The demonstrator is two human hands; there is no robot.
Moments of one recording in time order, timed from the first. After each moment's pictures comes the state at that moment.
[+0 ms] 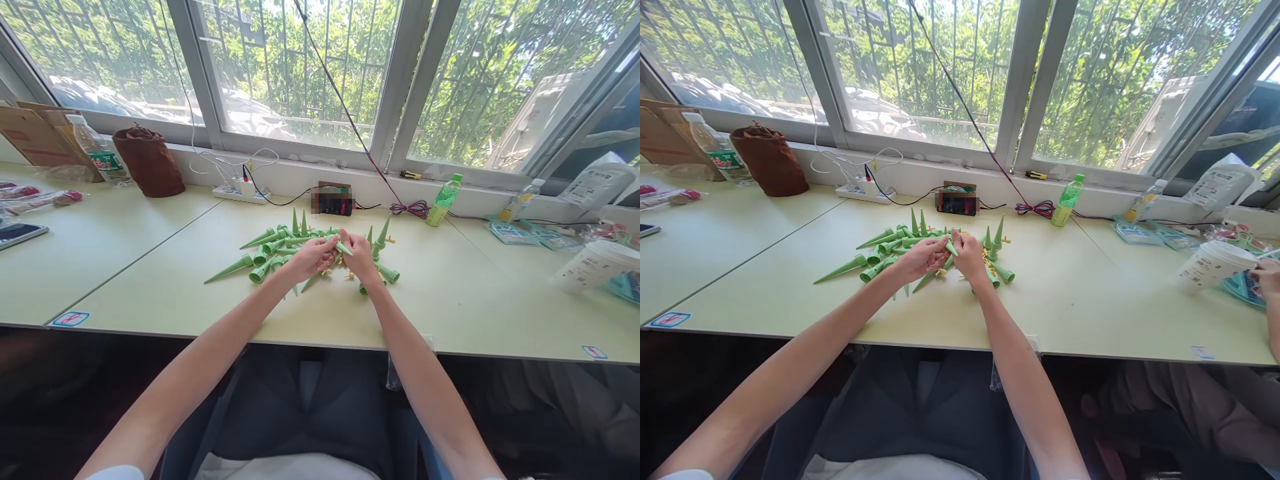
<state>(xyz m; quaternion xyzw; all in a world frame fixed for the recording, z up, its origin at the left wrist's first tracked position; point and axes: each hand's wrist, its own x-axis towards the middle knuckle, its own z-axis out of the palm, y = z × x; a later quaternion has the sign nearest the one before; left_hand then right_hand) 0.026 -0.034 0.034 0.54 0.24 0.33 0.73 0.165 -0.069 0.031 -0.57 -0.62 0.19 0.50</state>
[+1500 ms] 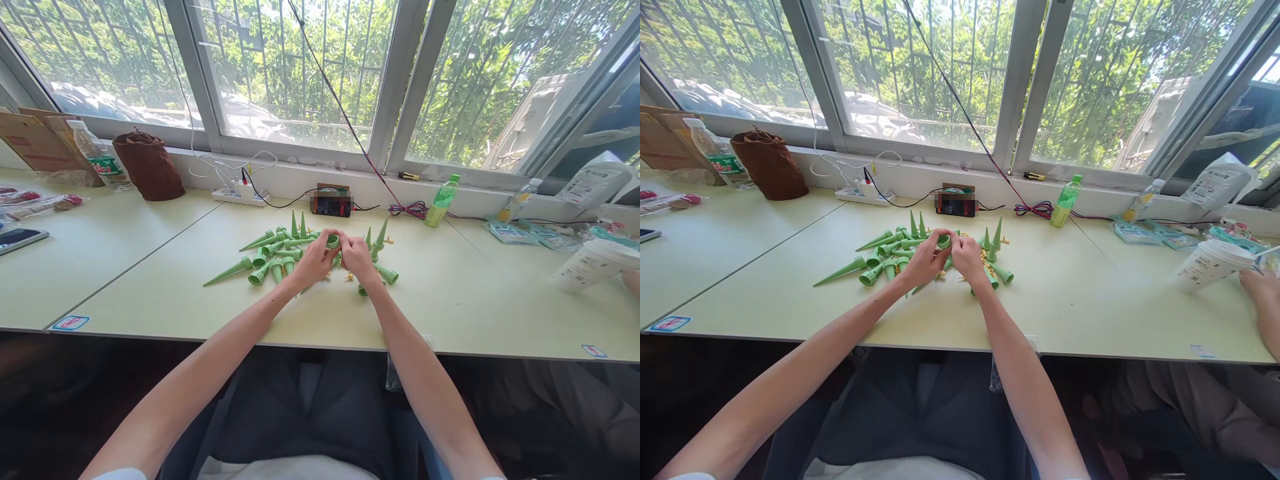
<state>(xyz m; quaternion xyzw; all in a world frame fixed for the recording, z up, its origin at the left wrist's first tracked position) 0.031 -0.044 0.025 0.79 0.27 0.43 0.33 0.163 -0.064 0.029 -0.58 -0.59 0.22 0.51</state>
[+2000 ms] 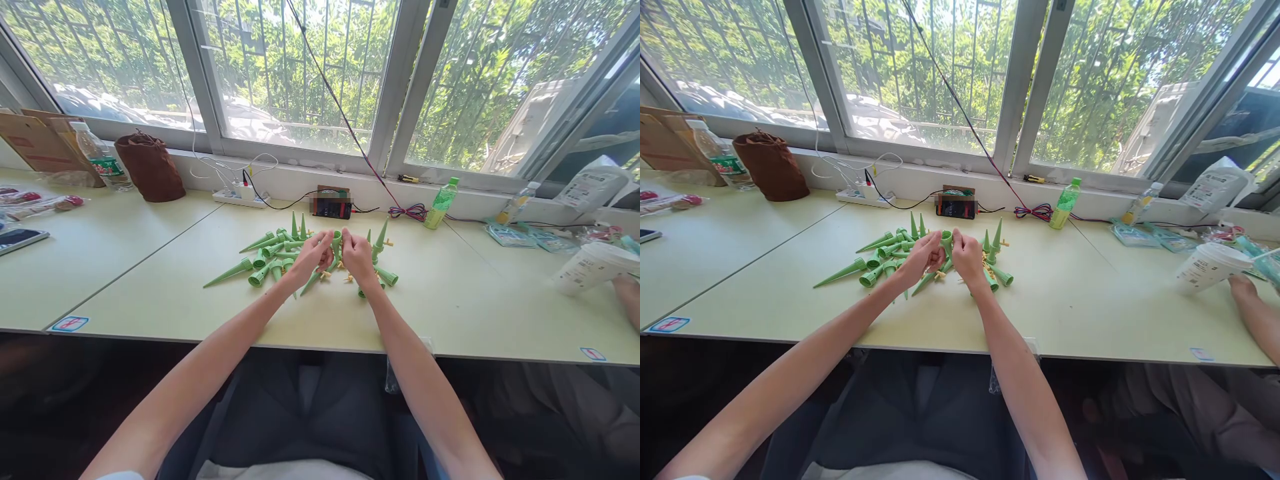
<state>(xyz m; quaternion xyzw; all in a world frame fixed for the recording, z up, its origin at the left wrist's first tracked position) 0.031 -0.042 0.037 0.63 0.27 0.41 0.60 0.160 -0.064 0.030 -0.57 -0.58 0.14 0.56</state>
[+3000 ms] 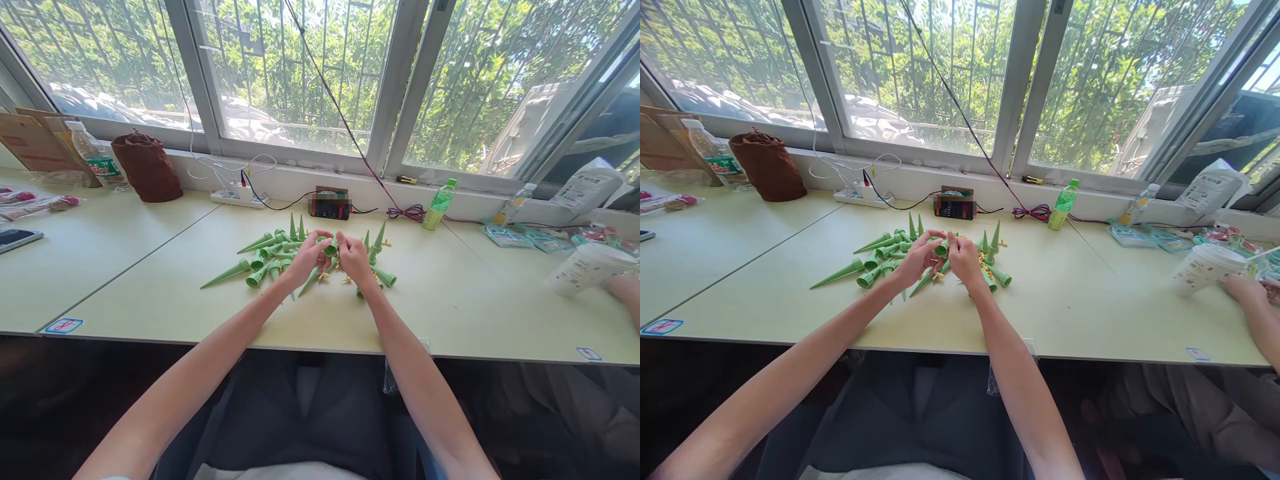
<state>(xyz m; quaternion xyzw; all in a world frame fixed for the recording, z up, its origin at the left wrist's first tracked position) 0.028 -0.036 0.031 0.61 0.24 0.42 0.63 0.160 -0.063 0.029 -0.56 -0.61 0.17 0.54</state>
